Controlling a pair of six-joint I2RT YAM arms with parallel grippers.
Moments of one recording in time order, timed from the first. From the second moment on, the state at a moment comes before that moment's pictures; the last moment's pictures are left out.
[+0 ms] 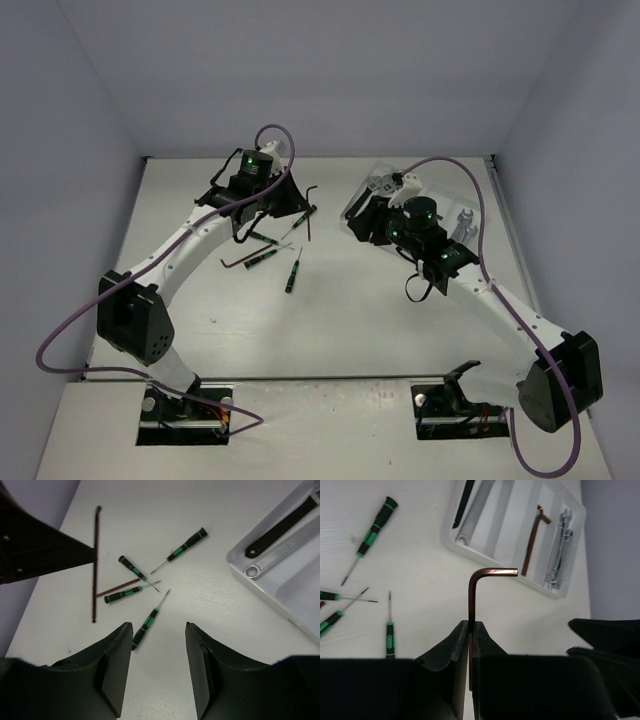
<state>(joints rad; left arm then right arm) -0.48 1.62 1.48 -0.46 0.23 -0.64 0.49 1.21 0.89 -0.03 -0.11 0.49</state>
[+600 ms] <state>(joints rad) -0.57 1.62 1.48 -0.34 0.26 -0.80 0.62 1.29 0.96 0.05 -0.10 0.49</state>
